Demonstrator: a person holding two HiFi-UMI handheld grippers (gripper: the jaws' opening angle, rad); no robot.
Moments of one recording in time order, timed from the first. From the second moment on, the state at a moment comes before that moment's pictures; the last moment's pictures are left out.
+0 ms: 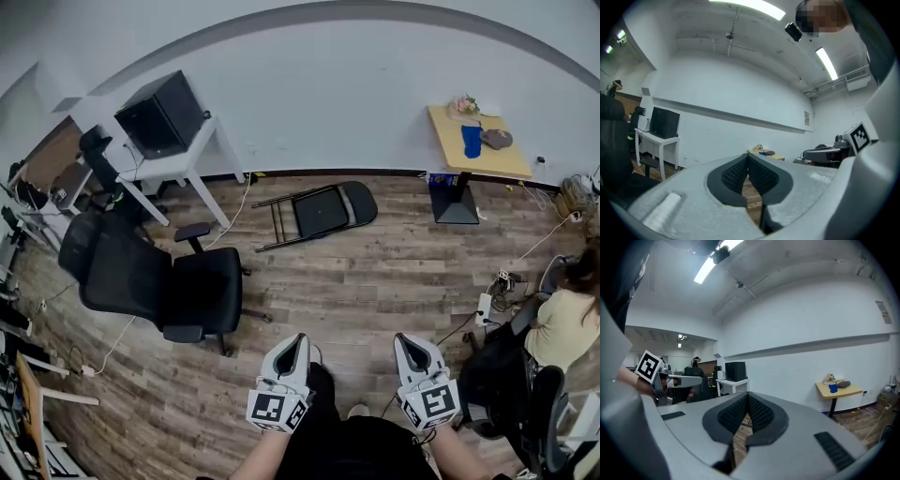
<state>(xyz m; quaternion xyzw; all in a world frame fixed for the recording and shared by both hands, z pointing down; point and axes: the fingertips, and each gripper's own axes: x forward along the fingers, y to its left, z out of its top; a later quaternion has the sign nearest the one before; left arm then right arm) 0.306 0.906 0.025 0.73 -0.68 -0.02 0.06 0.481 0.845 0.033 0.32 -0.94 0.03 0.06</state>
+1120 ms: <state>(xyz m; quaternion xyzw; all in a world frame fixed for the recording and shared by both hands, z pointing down) 0.069 0.569 0.046 0.79 -0.60 -0.04 0.11 0.235 0.500 0.035 0.42 -0.89 0.08 0.12</state>
